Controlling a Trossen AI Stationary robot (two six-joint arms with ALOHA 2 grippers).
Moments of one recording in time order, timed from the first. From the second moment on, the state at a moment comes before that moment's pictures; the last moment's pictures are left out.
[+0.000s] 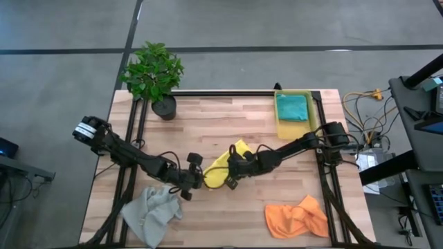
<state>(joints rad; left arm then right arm) -0.41 1.50 0.72 -0.02 -0.38 0.14 0.21 1.93 1.12 -0.20 0.20 0.85</state>
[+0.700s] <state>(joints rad) -0.36 1.36 0.77 -0.13 -0.18 0.14 0.24 1.99 1.09 -0.03 0.17 0.81</state>
